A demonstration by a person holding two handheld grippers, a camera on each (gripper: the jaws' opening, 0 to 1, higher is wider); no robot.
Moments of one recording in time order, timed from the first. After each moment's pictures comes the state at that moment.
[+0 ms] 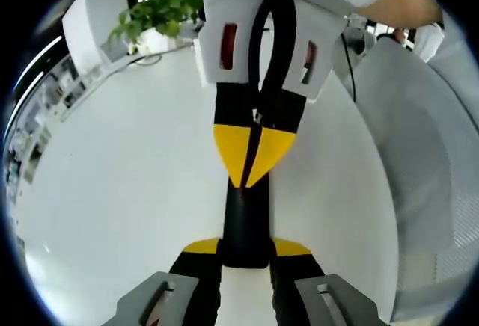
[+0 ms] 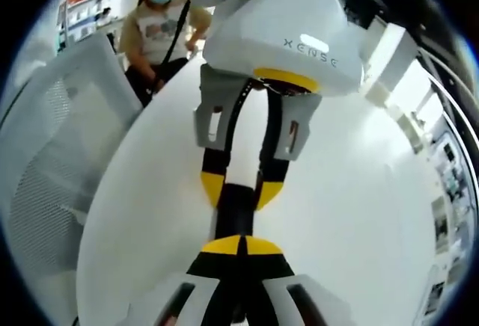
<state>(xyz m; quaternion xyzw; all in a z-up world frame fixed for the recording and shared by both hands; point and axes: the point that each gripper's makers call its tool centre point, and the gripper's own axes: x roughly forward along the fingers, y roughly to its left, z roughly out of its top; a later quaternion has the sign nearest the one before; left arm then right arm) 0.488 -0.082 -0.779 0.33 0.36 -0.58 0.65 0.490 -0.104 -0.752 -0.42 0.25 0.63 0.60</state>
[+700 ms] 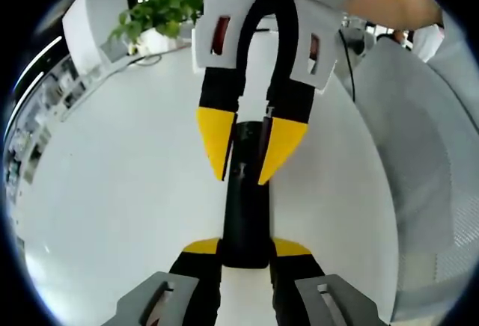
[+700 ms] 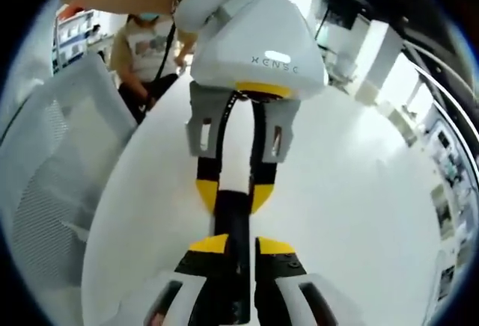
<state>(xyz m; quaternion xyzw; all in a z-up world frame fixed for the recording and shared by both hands) 0.489 -0.081 -0.780 0.33 0.36 -0.58 0.65 0.494 -0.103 -0.743 -0.38 0.24 0.63 0.63</state>
